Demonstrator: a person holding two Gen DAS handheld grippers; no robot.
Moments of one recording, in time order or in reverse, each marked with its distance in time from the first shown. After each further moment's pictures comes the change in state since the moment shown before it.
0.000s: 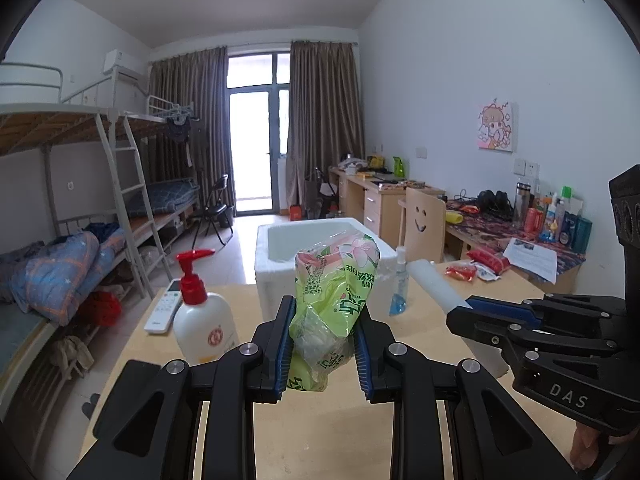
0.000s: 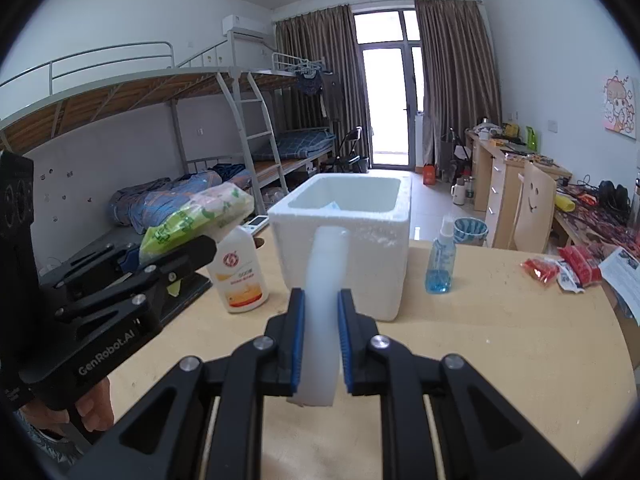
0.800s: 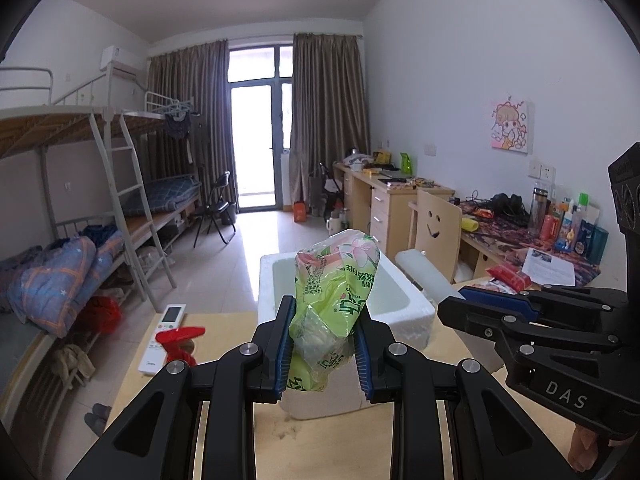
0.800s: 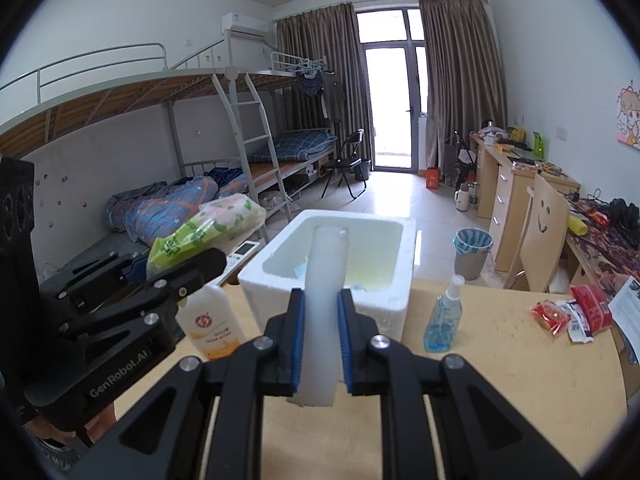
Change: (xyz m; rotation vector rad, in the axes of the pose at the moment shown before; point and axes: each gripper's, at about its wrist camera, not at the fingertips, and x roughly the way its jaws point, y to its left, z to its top) left arm 0.063 0.020 0.049 0.000 0.028 0.014; right arm 0.046 -0.016 0.060 -0.004 0.007 0.009
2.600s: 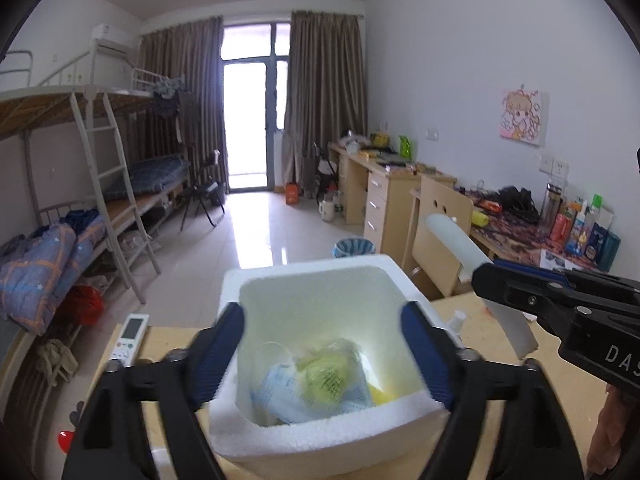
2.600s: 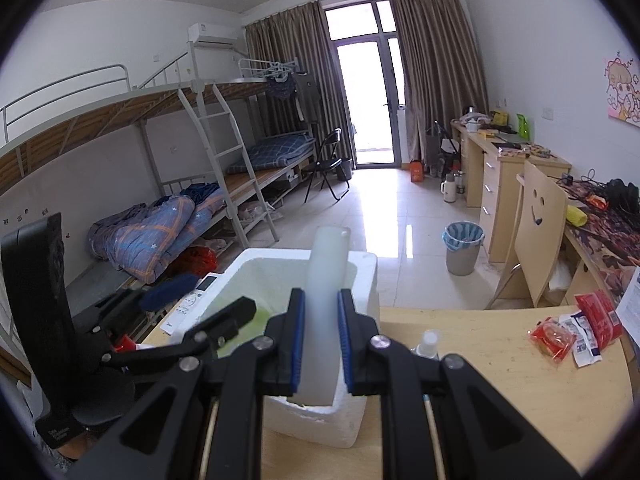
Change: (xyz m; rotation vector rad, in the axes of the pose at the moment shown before) left arm 0.103 0.000 0.026 -0.025 0.077 -0.030; right arm 0.049 -0.052 0.043 0.098 -0.003 -0.036
